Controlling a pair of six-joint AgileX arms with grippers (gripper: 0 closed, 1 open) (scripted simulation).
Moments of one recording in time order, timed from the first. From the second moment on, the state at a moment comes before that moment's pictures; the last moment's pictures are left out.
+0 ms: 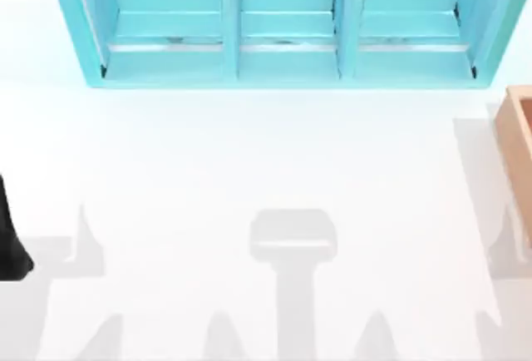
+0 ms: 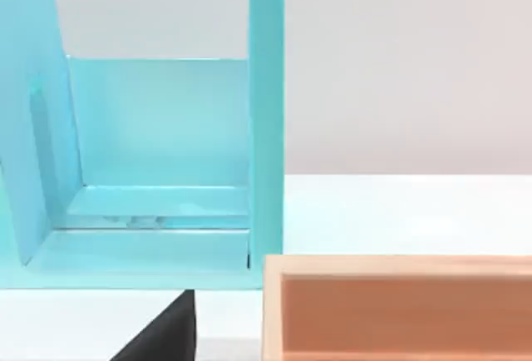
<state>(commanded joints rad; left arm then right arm) 0.00 0.00 0.00 0.00 0.00 0.00 0.00 0.00 0.00 0.00 0.00 0.00</state>
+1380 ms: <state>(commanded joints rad) 0.00 0.00 0.00 0.00 0.00 0.00 -0.32 1.51 1.15 -1.17 -0.01 -0.28</state>
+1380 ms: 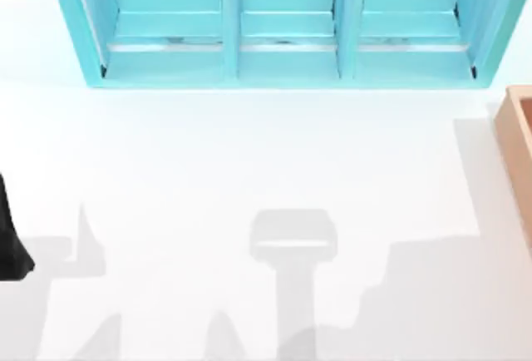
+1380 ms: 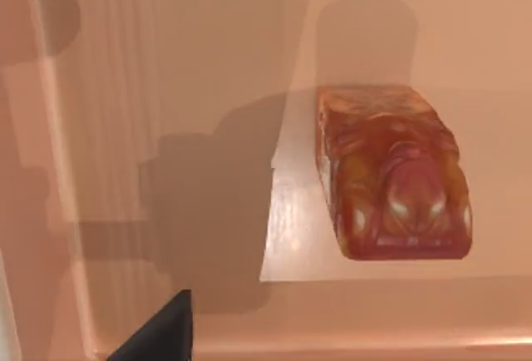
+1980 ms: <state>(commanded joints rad) 0.00 0.00 0.00 0.00 0.00 0.00 -0.33 1.57 1.16 -1.16 -0.01 -0.30</state>
